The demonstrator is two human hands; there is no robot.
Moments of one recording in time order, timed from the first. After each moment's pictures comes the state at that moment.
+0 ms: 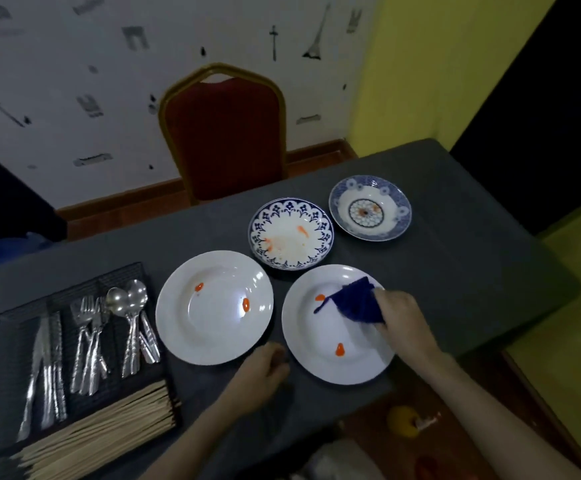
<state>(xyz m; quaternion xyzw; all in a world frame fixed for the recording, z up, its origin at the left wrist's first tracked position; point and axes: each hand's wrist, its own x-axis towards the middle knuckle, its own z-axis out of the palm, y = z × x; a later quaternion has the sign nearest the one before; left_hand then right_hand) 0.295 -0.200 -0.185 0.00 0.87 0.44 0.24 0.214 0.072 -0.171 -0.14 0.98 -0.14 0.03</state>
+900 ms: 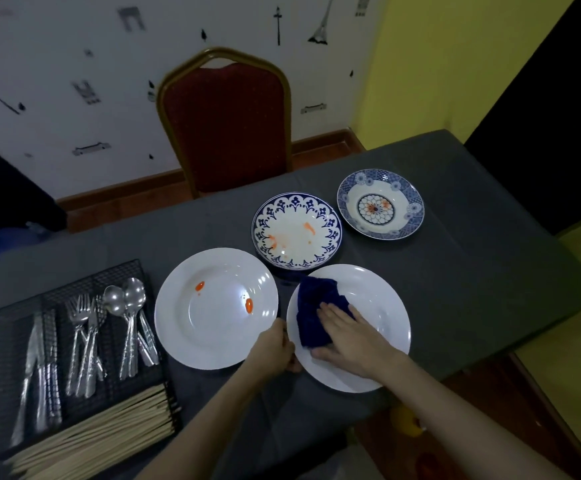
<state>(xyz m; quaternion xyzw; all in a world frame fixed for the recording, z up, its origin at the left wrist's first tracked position) 0.243 -0.182 -0.206 -0.15 0.80 0.48 0.33 0.214 0.003 -0.216 -0.28 0.93 -0.04 0.25</state>
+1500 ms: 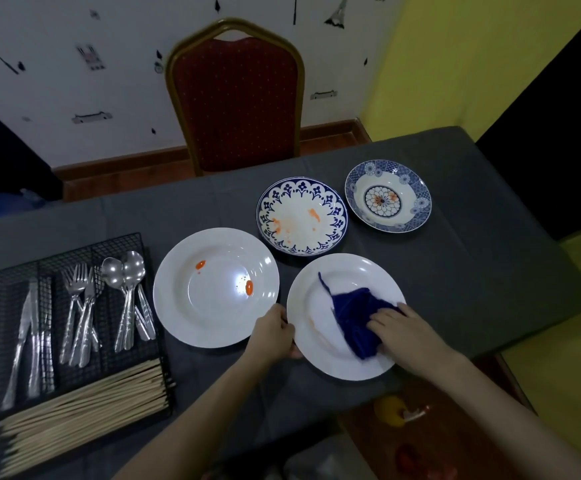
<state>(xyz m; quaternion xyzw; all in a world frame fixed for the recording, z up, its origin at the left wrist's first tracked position) 0.247 -0.172 -0.206 -0.24 0.75 0.54 0.29 0.217 0.071 -0.177 -0.32 0.91 0.11 0.23</state>
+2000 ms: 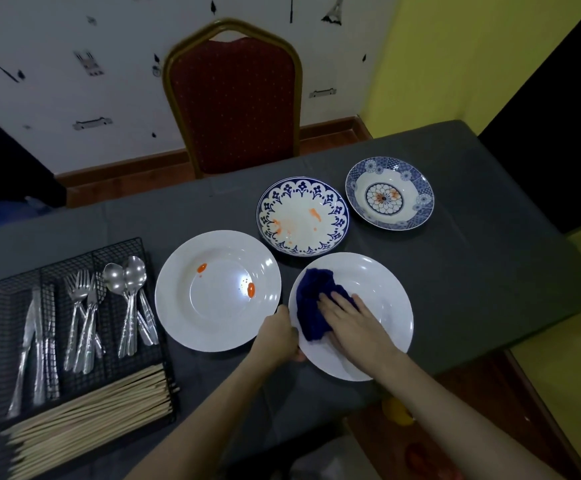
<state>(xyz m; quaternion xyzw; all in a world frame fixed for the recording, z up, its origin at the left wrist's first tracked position) 0.238 -0.168 -0.207 -0.15 0.85 0.39 0.33 0.220 0.004 -0.220 -0.29 0.94 0.00 0.17</state>
